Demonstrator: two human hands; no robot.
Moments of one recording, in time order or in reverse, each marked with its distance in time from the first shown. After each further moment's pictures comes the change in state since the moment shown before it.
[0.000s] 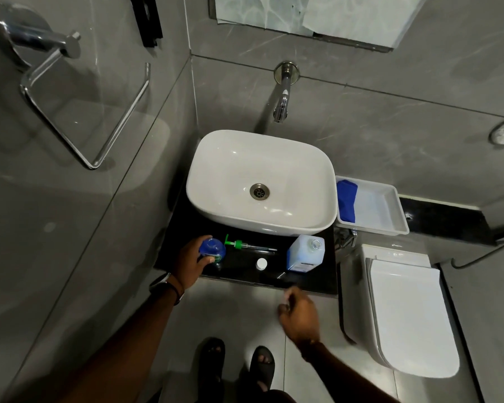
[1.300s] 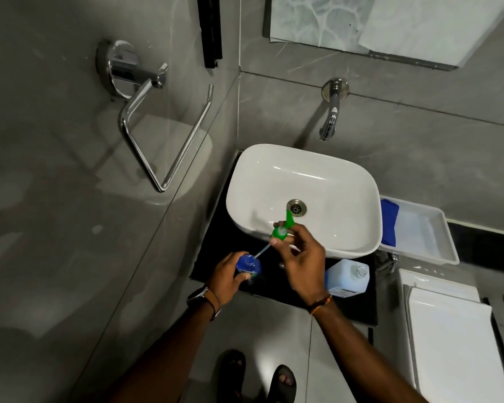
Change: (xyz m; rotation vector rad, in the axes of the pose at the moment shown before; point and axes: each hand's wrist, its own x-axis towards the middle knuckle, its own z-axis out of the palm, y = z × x) left_hand 0.003 -0.004 -0.005 0.058 0.004 0.045; right_hand 0.065 -0.196 -0.012 0.708 0.011 -0.446
